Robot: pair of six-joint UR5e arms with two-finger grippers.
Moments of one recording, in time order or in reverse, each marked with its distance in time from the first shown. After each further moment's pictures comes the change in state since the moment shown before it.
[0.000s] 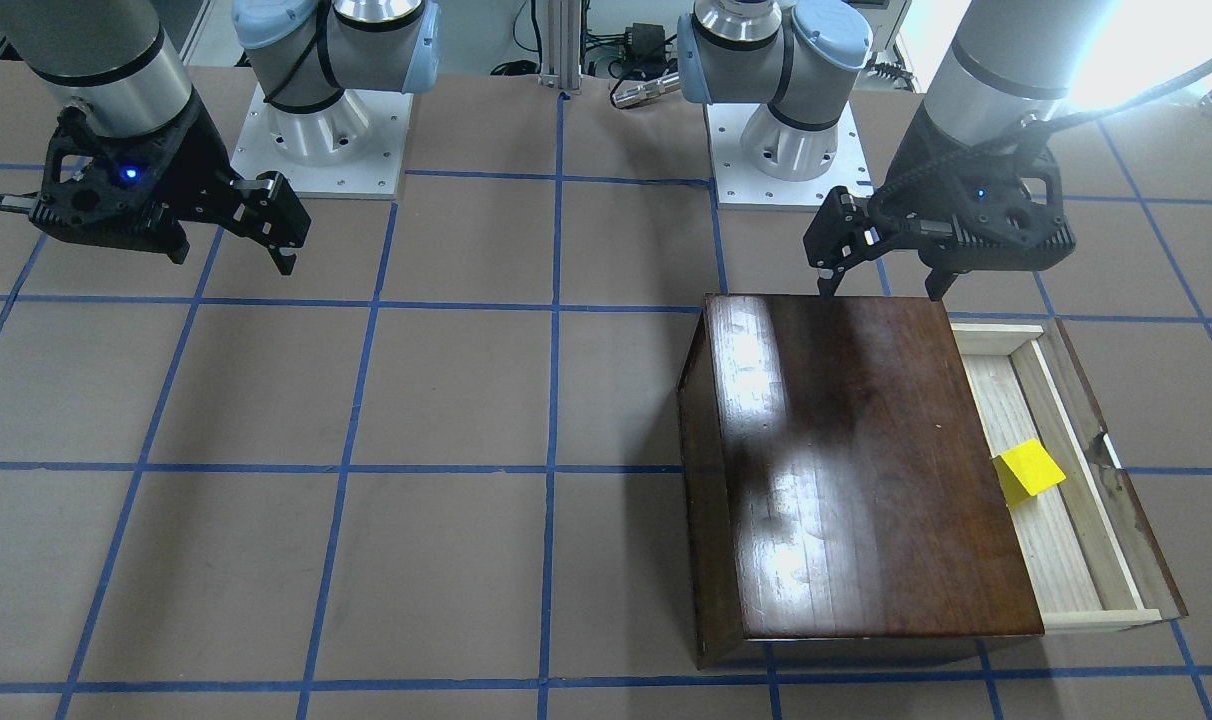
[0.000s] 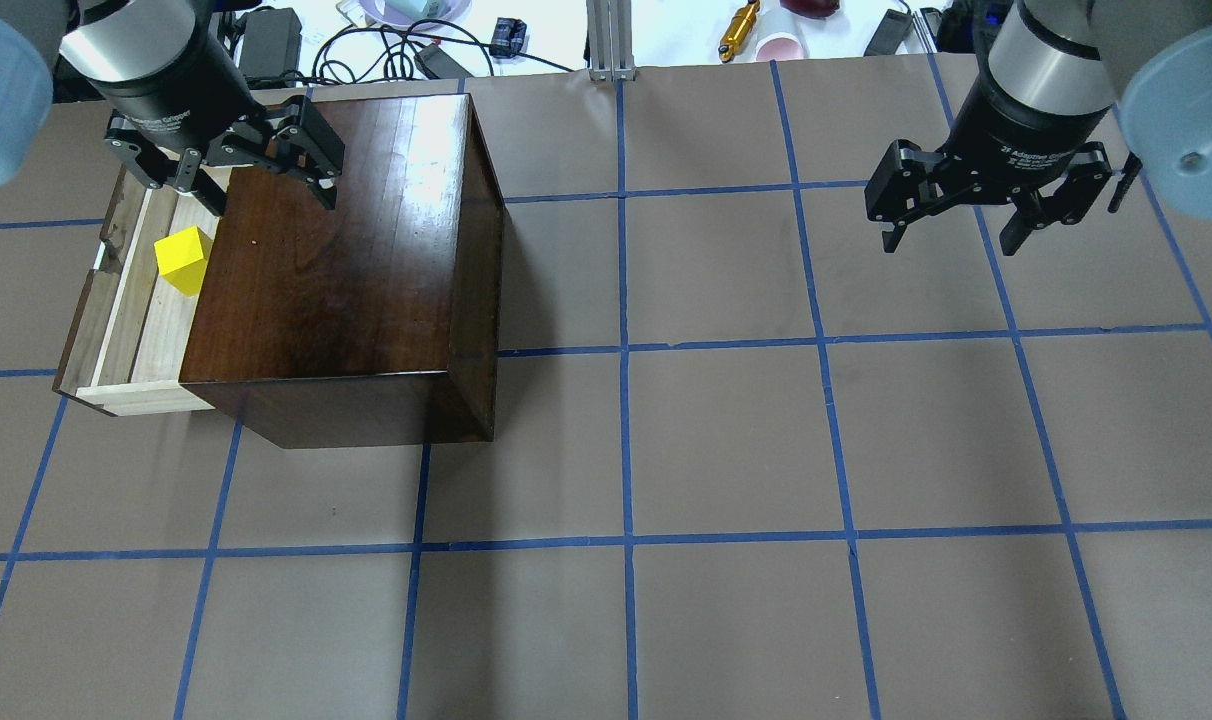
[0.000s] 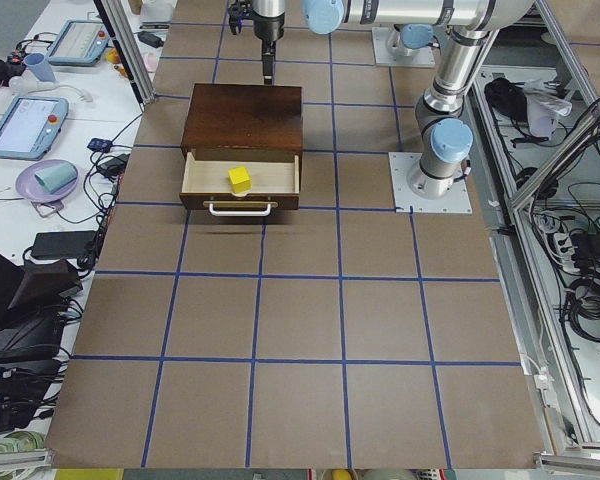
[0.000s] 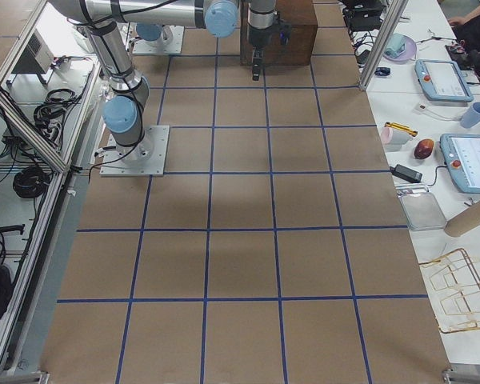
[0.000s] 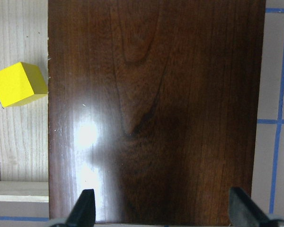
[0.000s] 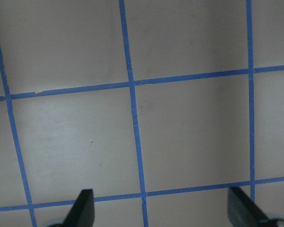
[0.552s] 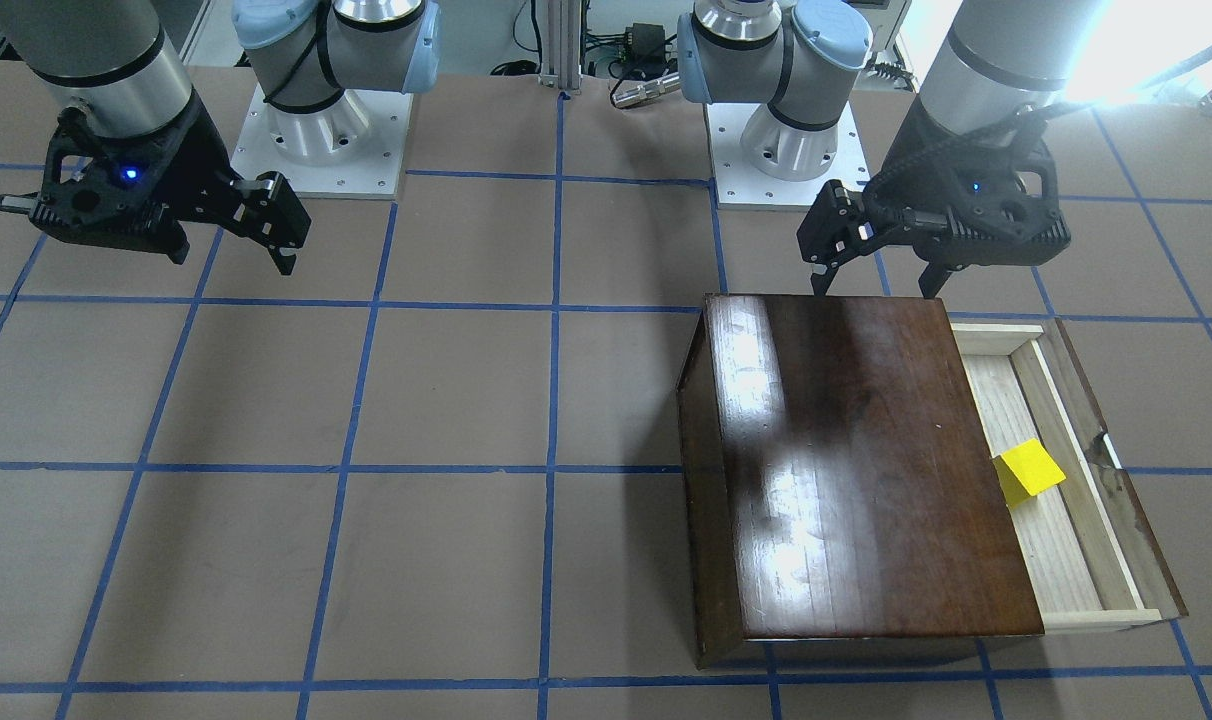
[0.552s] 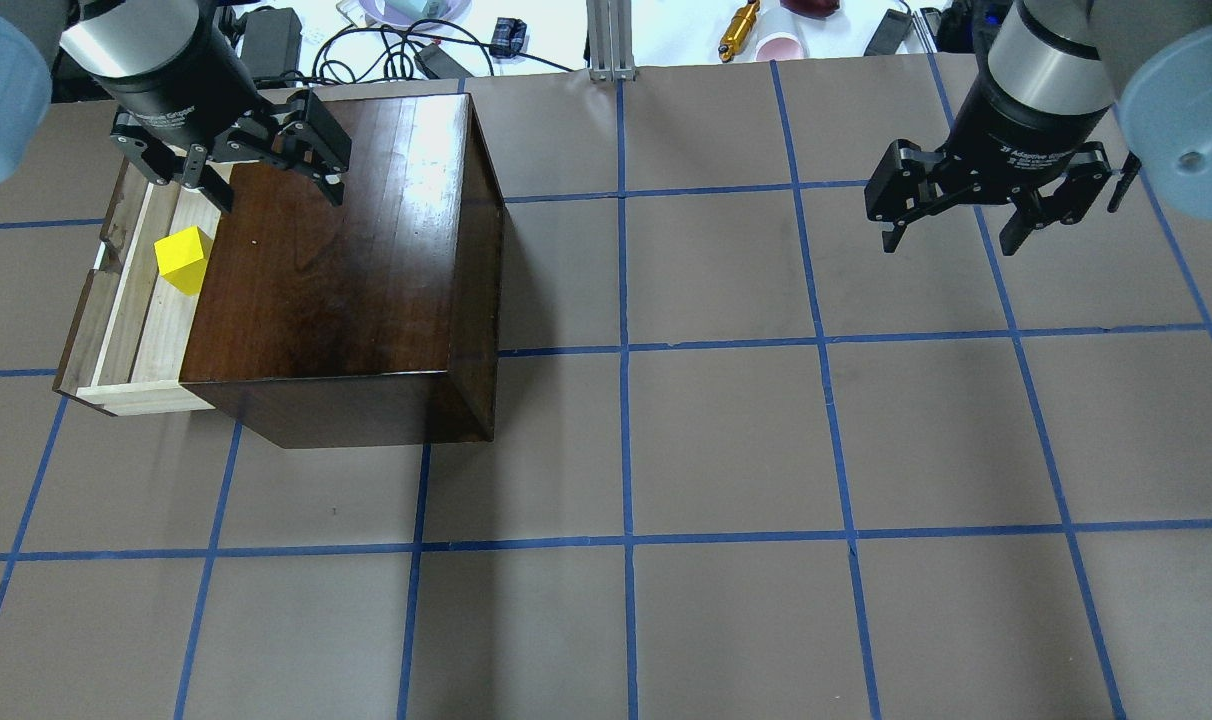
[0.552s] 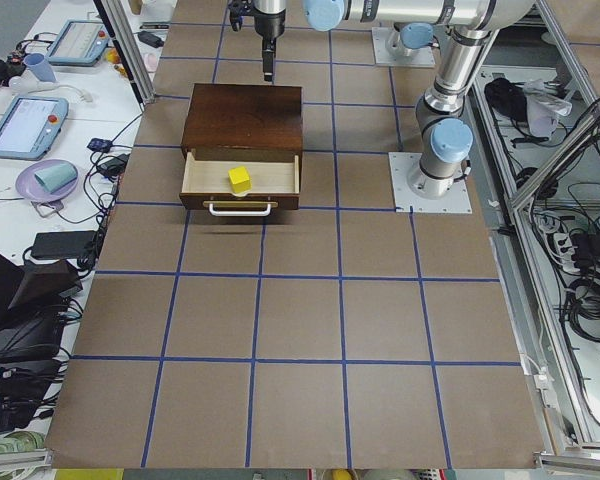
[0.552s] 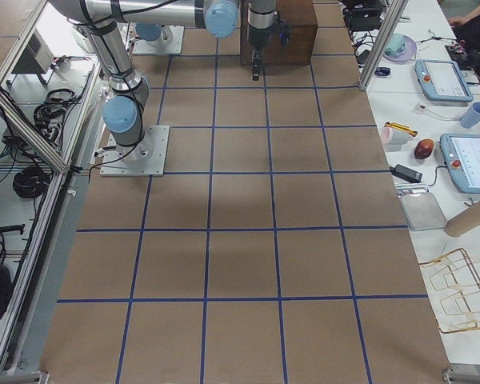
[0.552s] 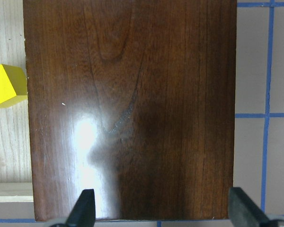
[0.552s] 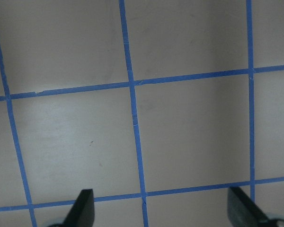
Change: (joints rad) left arm 0.000 0.003 0.005 -0.001 -0.014 0.000; right arm 0.000 0.000 0.000 0.000 0.000 0.000
